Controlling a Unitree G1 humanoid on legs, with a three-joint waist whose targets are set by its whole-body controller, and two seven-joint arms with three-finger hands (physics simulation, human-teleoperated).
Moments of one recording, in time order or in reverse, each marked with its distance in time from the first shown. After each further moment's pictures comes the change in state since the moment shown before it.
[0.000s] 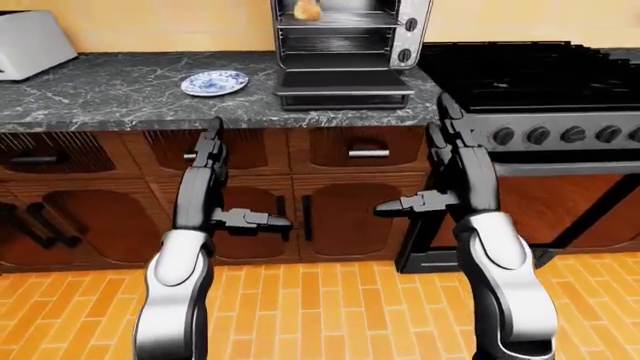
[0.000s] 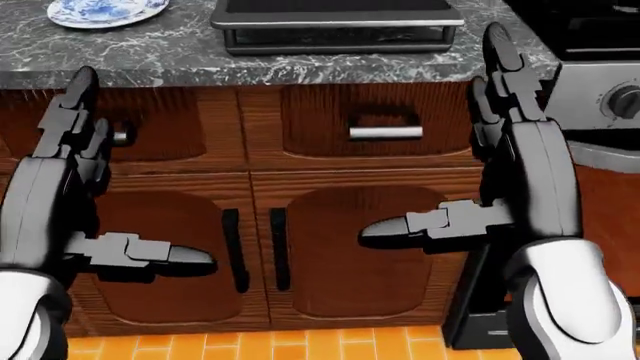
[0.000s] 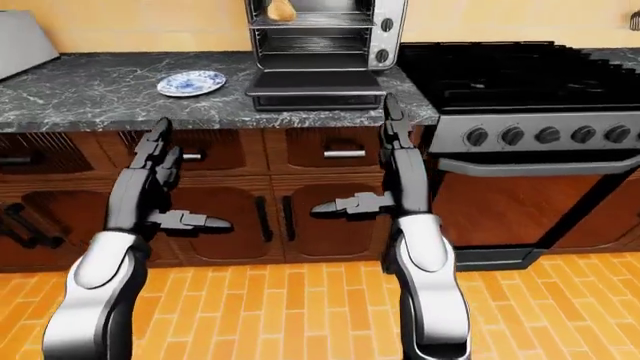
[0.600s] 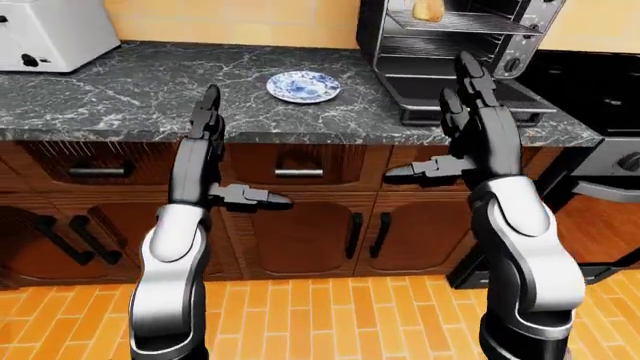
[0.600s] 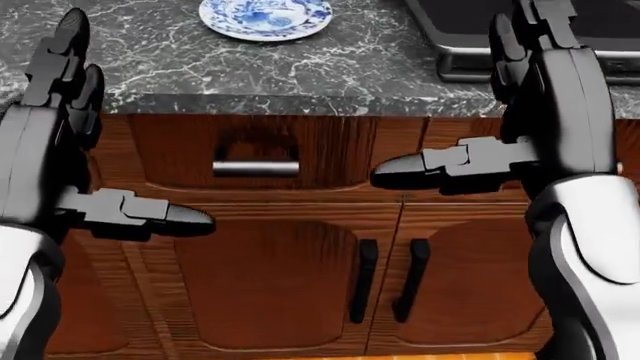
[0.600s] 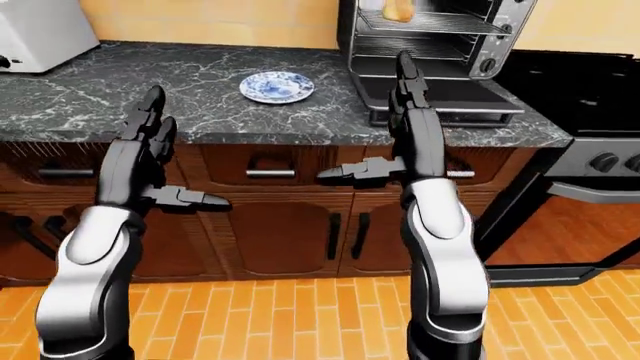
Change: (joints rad) left arm -0.135 0.049 -0.007 0.024 0.015 0.024 0.010; right arm -0.194 -0.069 -0.052 -0.001 0.052 0.136 -0.029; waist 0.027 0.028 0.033
